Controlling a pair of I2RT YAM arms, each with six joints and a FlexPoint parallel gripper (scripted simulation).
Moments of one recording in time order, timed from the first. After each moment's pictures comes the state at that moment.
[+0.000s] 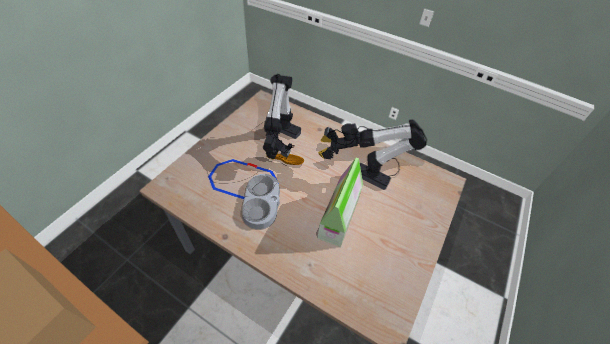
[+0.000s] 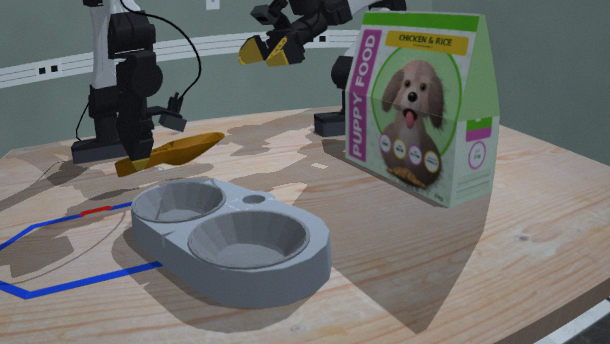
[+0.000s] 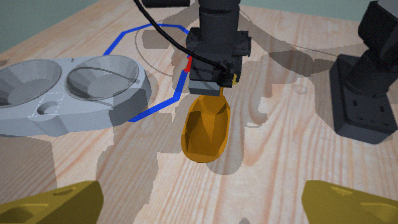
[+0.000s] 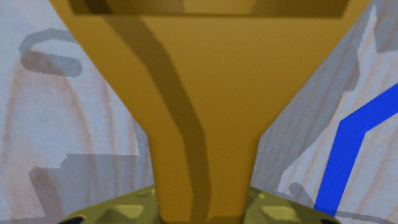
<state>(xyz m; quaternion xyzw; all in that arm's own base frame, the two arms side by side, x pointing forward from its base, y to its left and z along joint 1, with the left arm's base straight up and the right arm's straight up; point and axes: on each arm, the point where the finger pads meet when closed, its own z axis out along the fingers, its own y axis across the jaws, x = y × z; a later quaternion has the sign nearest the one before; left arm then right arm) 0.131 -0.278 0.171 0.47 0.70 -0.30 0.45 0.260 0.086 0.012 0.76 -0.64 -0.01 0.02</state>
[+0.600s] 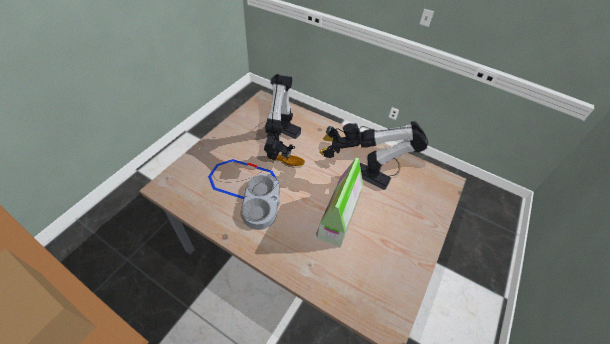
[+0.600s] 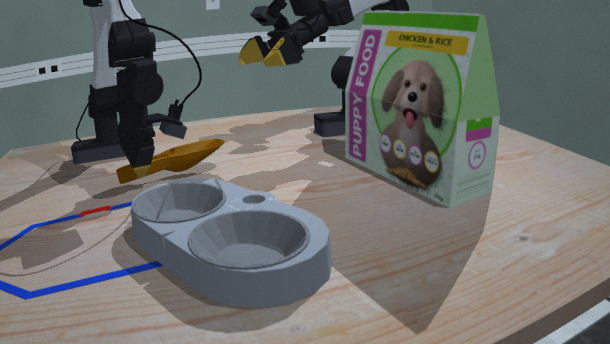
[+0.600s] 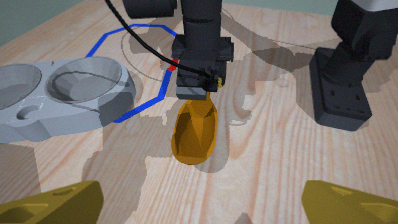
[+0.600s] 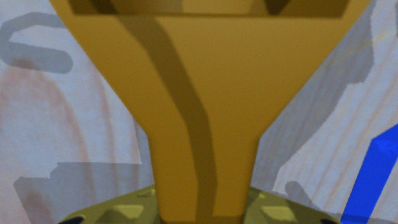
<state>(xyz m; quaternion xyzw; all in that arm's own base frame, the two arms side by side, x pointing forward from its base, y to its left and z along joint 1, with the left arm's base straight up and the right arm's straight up) 0.114 -0.277 0.170 0.49 0.68 -0.31 0.44 0.252 0.086 -0.003 0.77 -0.64 -0.01 0.01</state>
